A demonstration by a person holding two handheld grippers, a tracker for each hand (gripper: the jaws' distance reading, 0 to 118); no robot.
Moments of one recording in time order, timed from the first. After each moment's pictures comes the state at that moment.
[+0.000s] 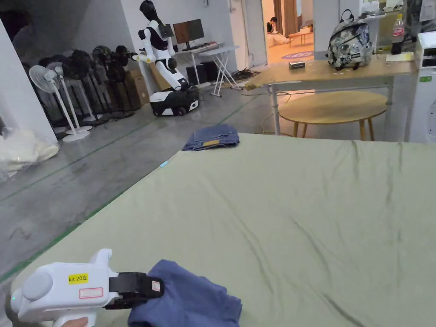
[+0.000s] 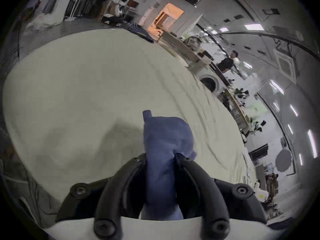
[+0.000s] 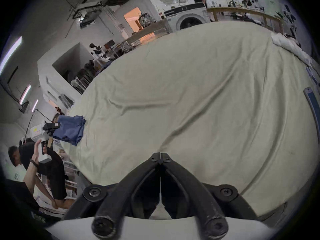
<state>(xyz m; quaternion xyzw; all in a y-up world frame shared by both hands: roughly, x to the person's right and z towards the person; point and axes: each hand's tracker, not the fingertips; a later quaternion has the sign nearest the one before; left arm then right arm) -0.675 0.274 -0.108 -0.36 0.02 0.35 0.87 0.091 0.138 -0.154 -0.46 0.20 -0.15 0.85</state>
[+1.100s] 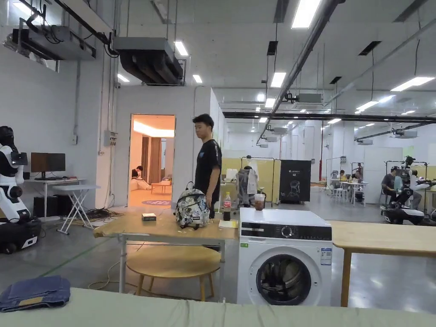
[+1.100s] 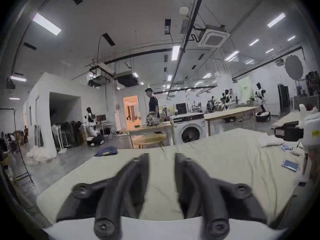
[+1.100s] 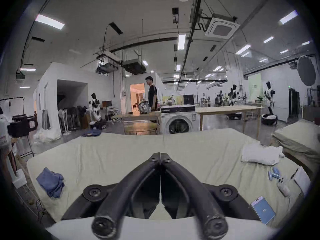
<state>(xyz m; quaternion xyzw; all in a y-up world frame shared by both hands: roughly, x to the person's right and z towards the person) -0.244 0.400 -0.045 -0.01 0.04 -0.07 1.00 0.093 0.299 -0.149 -0.06 0.10 -0.04 0.99</state>
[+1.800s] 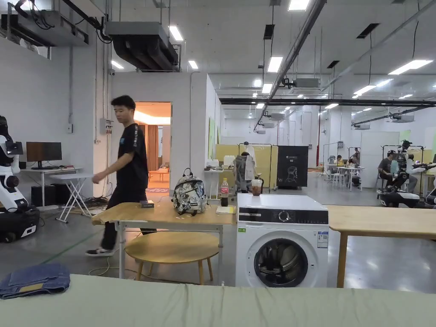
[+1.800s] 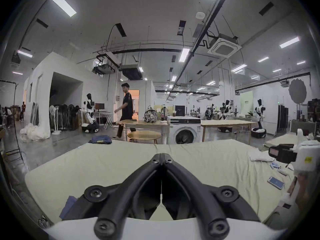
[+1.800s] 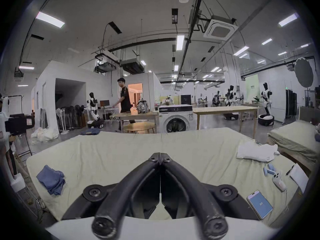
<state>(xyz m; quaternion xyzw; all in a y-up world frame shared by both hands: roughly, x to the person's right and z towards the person) -0.265 0.405 -0.015 -0.01 0.03 0.02 1.00 0.089 0.295 -0.121 -0.06 0.08 -0.03 0.99</state>
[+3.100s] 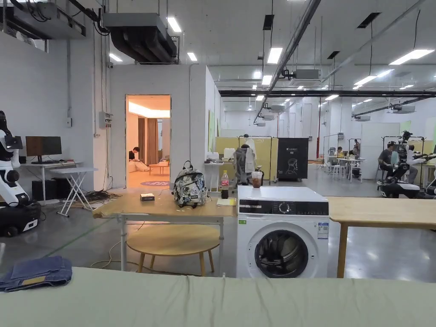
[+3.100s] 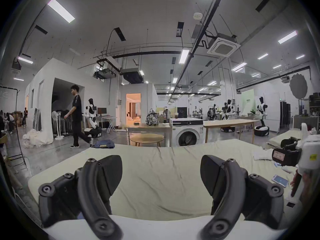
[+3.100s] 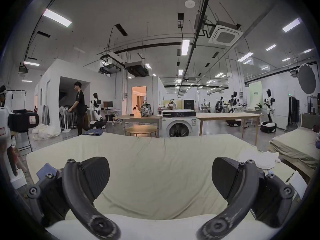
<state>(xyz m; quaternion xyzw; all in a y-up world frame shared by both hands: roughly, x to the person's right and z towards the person) -0.264 0.409 -0.020 0.00 0.04 0.00 1.00 0.075 0.300 -0.116 -0.04 0.10 -0.01 0.99</state>
